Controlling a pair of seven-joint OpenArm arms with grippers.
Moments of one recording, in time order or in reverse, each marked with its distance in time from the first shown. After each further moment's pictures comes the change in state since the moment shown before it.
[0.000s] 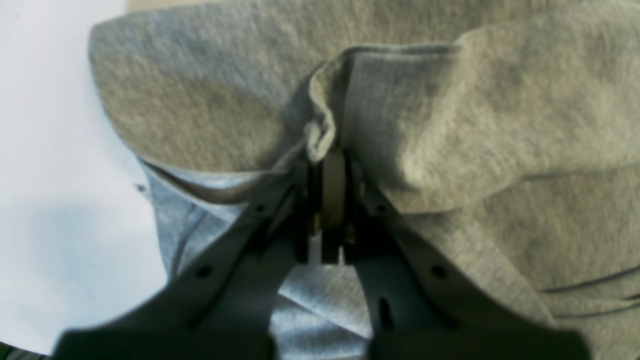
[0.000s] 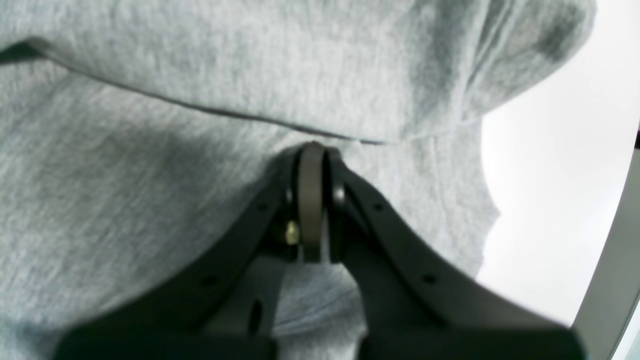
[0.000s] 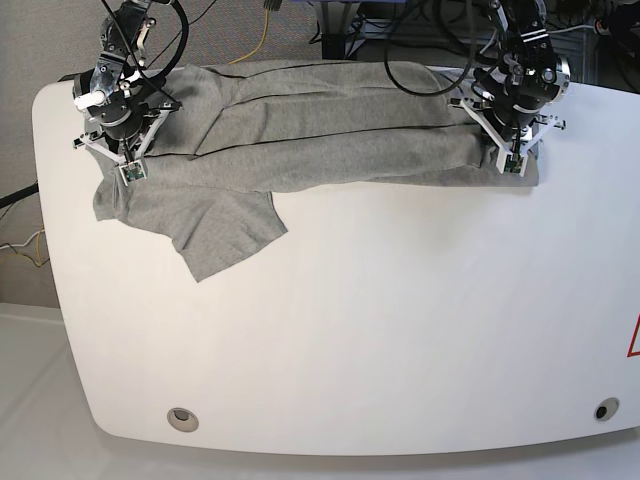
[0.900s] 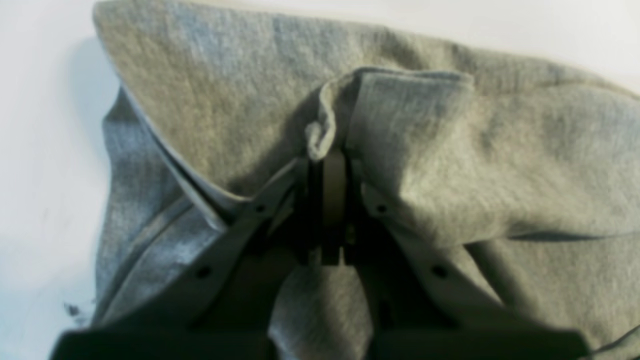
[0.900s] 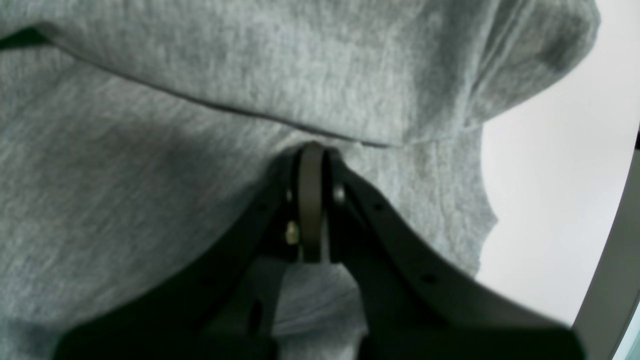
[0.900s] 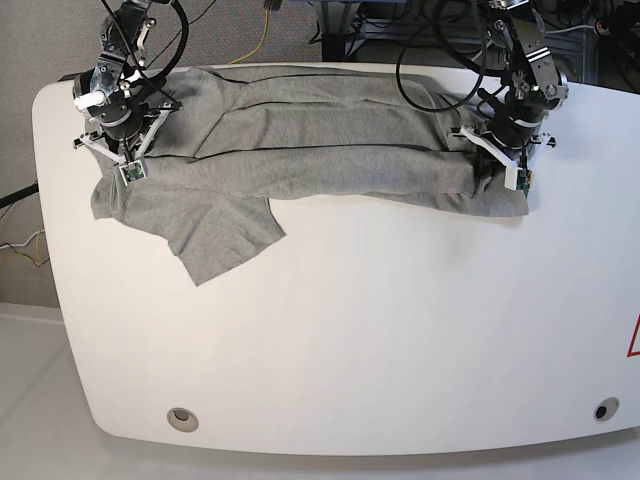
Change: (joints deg) left arm -5.3 0.3 -3.1 -15.0 -5.5 -0.3 -16.8; right arm 0.0 0.0 0.0 0.0 0.0 0.0 0.0
